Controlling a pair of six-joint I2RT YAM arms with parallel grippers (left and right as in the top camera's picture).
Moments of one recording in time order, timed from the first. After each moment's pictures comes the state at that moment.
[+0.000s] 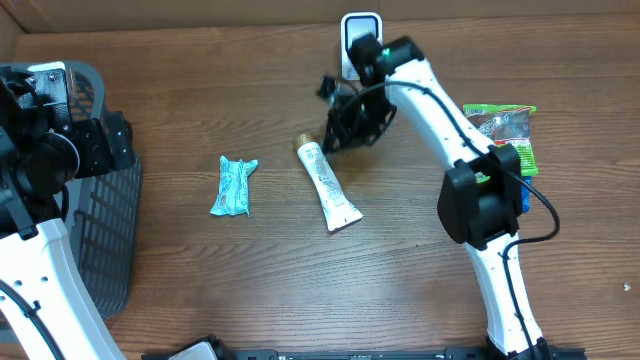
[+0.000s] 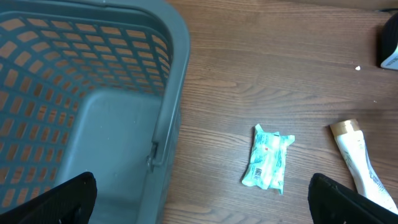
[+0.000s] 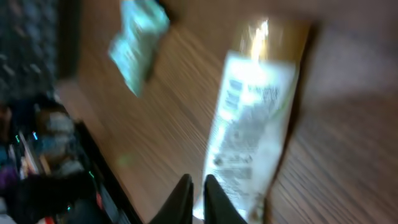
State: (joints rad) left arm 0.43 1.37 1.83 -1.31 0.12 0.19; right arm 0.43 2.46 2.37 -1.42 -0.72 -0.13
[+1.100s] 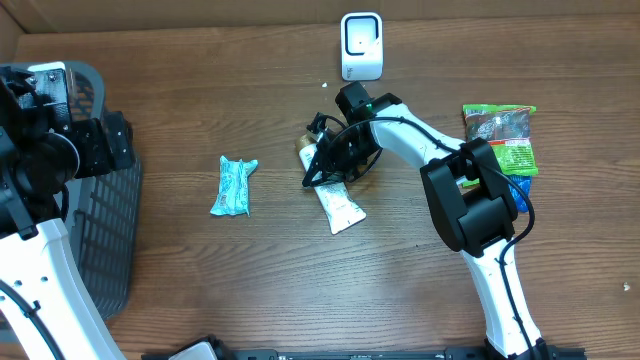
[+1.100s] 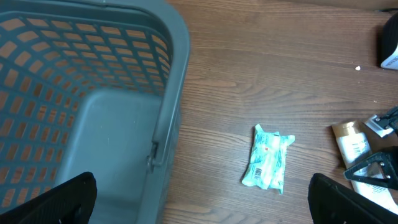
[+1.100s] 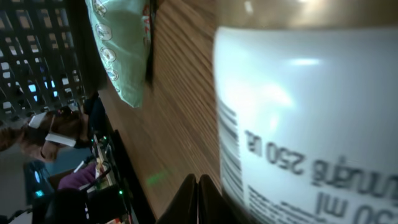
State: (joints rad) left arm 0.43 1.37 1.83 -1.31 0.12 0.19; right arm 0.50 2.43 1.83 -0.89 -0.96 0.09
